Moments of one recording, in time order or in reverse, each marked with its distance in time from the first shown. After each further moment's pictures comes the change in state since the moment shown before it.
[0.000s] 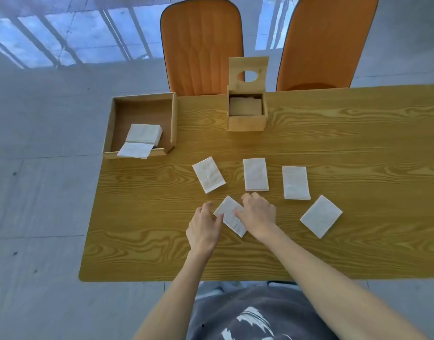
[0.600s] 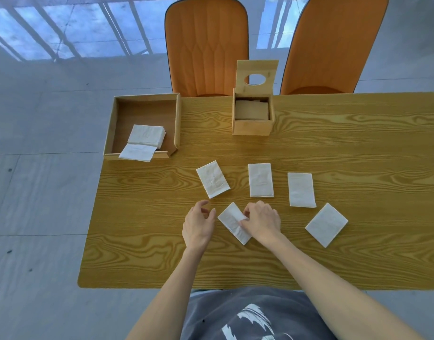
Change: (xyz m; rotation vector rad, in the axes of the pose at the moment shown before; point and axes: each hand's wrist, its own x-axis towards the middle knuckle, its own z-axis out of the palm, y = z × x) left_hand 0.033 -0.015 -0.009 -0.263 0.022 -0.101; right_hand 0.010 0.002 0.005 0.023 -0.041 0.026
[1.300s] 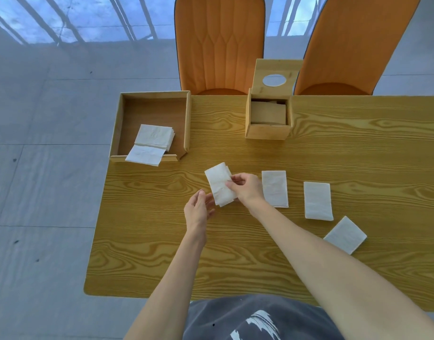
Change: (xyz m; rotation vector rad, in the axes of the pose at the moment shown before) left_hand 0.055 0.017 -0.019 -0.942 -0.036 -0.438; right_hand 0.095 -0.065 -0.017 0.902 -0.042 0.173
